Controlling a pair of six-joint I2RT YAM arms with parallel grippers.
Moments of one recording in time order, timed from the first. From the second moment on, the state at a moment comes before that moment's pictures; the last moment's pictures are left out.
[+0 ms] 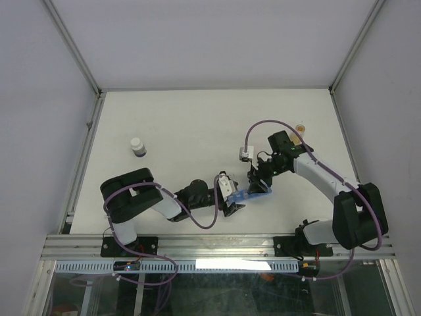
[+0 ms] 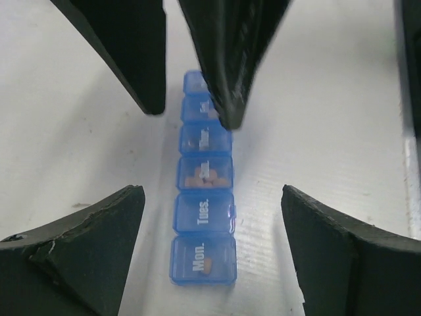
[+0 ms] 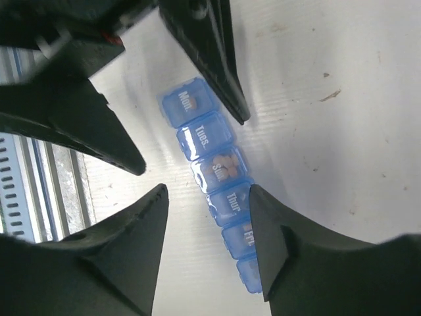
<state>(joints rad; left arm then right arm) -1.09 1.85 0.48 1.18 0.20 0.12 0.38 1.37 0.88 -0.78 -0.78 -0.80</state>
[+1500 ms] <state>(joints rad) -1.03 1.42 0.55 0.53 0.17 -0.38 0.44 1.34 0.62 -0.54 -0.62 -1.25</state>
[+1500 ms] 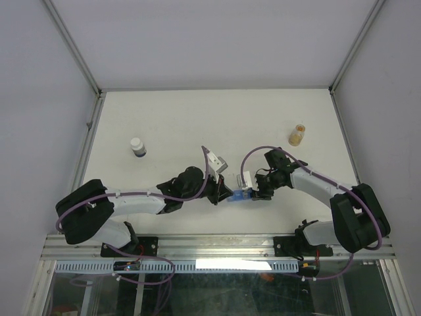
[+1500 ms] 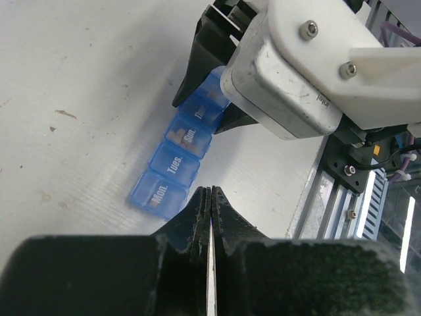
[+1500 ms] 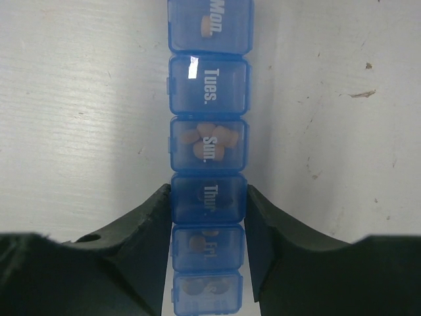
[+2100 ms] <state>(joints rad) -0.97 1.66 0.64 0.50 0.26 -0.51 0.44 1.34 0.62 -0.54 -0.61 -1.23</state>
